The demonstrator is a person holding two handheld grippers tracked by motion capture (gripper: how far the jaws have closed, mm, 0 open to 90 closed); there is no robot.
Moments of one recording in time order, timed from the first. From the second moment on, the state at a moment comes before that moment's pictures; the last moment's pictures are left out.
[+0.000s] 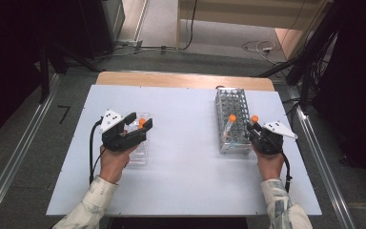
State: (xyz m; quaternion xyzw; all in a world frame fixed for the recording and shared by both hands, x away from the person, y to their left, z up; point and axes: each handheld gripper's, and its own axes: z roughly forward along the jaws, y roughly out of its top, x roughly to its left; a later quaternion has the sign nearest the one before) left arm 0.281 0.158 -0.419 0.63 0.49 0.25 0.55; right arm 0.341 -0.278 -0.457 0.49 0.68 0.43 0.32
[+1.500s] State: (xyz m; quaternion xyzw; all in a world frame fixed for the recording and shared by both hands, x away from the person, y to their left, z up) left arm 0.271 0.158 -0.410 0.63 0.47 0.25 0.56; right arm 0.276 -0.265 -0.398 0.43 0.69 0.50 0.31
